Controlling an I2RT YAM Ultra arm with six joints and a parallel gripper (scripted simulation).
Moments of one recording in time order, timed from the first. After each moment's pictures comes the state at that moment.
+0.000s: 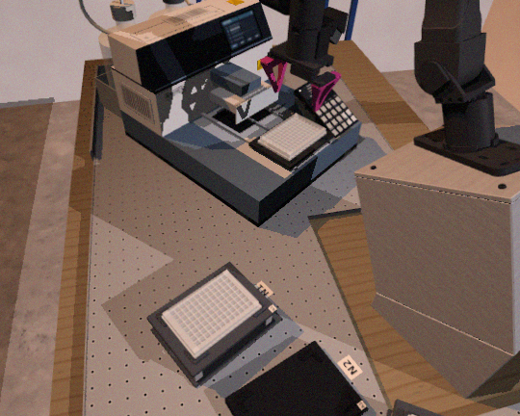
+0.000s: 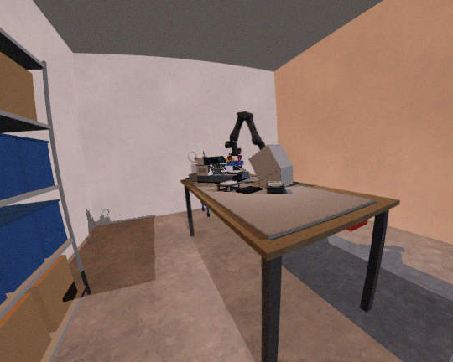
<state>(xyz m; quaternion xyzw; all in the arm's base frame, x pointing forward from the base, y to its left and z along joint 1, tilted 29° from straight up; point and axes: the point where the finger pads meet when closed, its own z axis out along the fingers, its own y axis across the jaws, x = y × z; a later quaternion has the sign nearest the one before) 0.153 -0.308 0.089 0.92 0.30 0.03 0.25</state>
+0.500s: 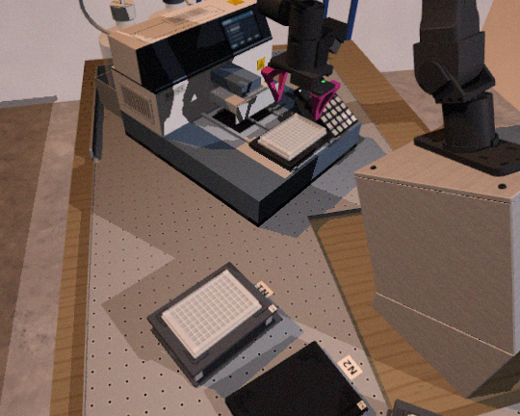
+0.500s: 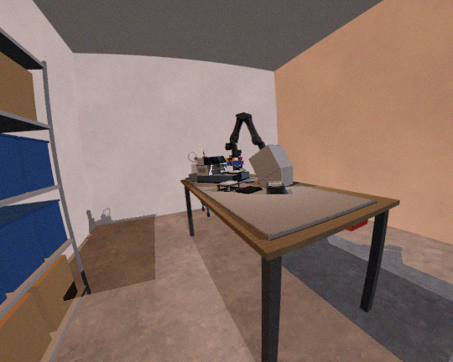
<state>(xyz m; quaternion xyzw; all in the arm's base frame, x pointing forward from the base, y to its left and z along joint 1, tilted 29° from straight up) 0.156 -0.312 0.072 0.92 0.30 0.03 0.24</state>
